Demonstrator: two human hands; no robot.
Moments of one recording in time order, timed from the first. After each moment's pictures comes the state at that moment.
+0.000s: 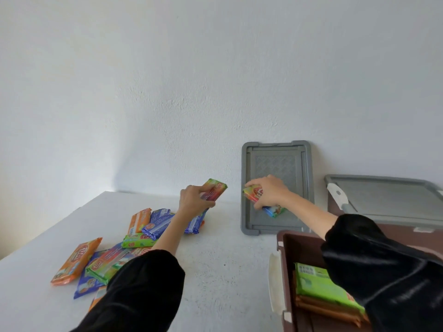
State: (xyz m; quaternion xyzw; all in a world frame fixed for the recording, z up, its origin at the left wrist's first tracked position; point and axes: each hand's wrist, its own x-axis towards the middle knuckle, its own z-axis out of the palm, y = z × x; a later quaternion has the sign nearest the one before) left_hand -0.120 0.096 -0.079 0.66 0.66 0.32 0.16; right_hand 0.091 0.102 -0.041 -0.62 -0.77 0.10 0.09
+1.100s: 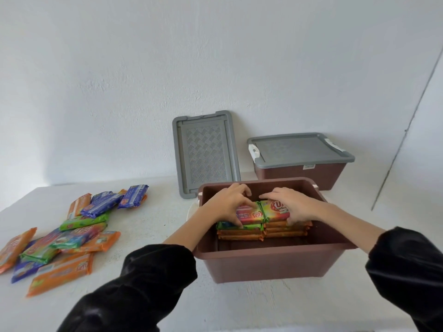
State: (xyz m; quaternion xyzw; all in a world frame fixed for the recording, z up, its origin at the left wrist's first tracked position) left_hand 0.098 -0.010 -0.110 0.95 0.31 -0.01 0.02; right_hand 0.299 -0.060 -0.110 -0.60 -0.80 0.06 -0.03
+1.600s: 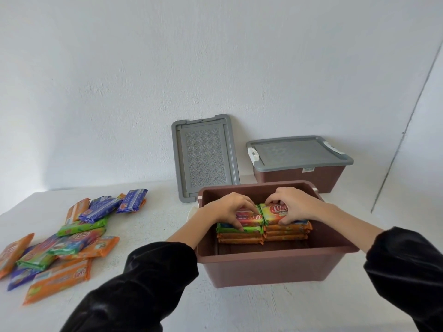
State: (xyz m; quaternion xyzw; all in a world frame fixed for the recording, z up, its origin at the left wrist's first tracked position) left_hand 0.100 0.005 -0.114 0.96 0.27 -0.02 0.10; right_hand 0.305 -0.052 -0.107 -0.60 -0.80 0.04 0.00
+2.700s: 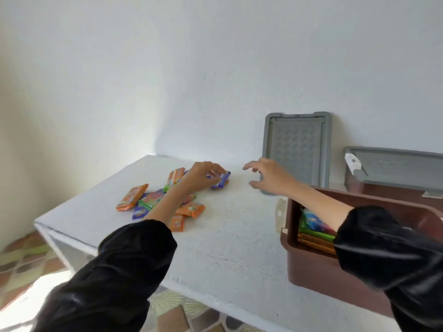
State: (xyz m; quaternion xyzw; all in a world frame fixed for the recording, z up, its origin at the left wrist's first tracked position) left_hand -0.153 -0.021 -0.078 0.76 0.57 0.29 0.11; right_hand 0.068 -0.003 -0.065 -0.44 -0.88 0.08 0.19
